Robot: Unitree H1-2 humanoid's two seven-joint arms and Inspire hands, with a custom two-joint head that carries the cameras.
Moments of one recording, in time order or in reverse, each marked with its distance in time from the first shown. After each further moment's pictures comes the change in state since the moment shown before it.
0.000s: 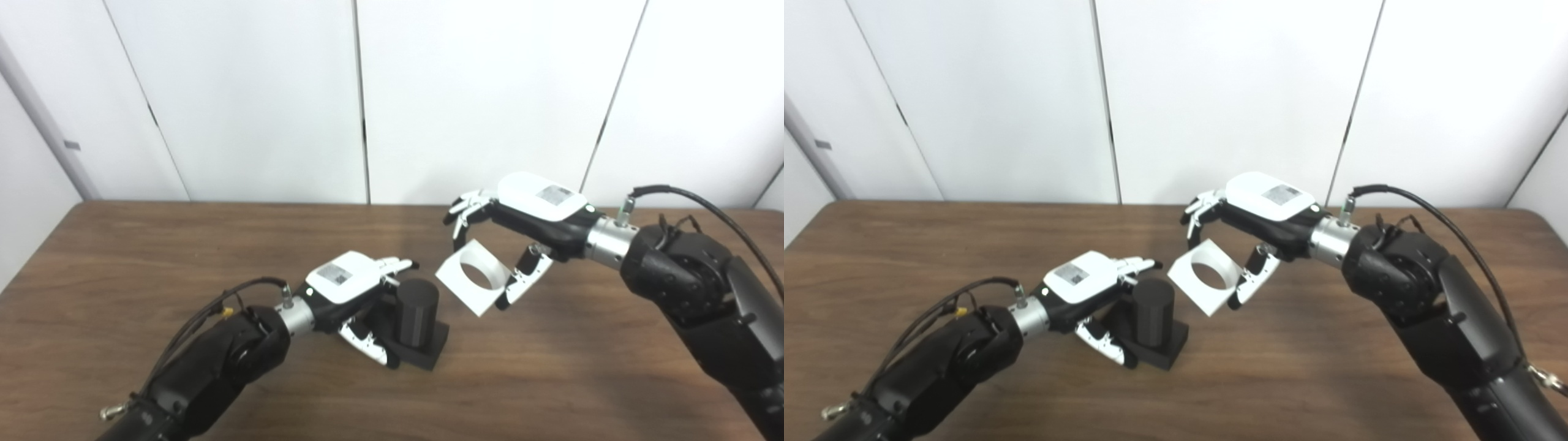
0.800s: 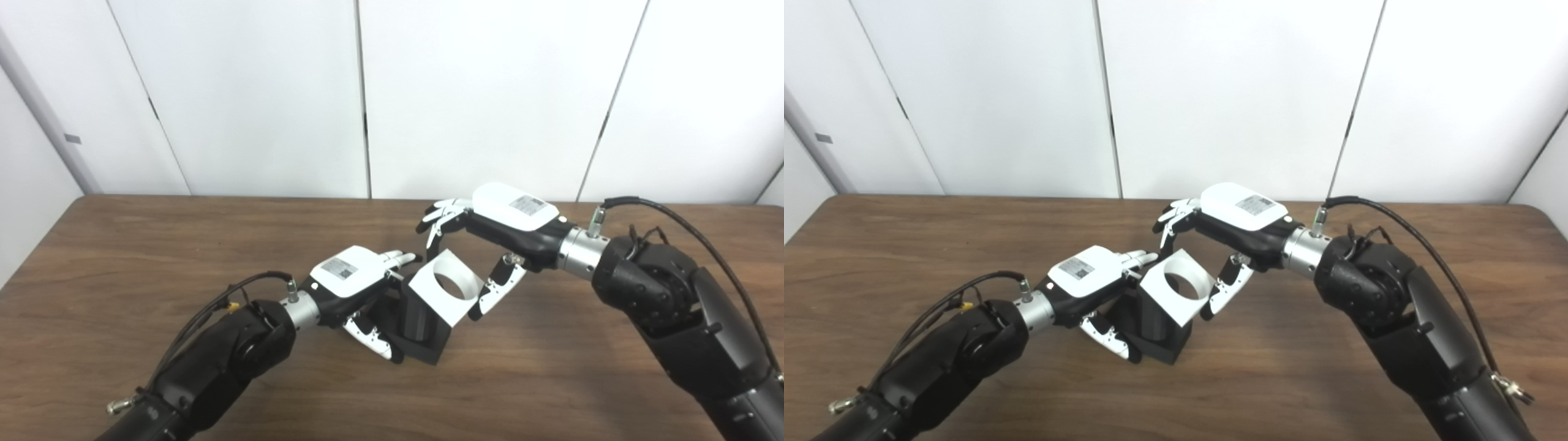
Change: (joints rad) left arm -0.003 -0.011 0.000 -0.010 0.005 0.024 -0.019; right arm 0.022 0.081 0.009 0.027 -0.019 0.000 0.000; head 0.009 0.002
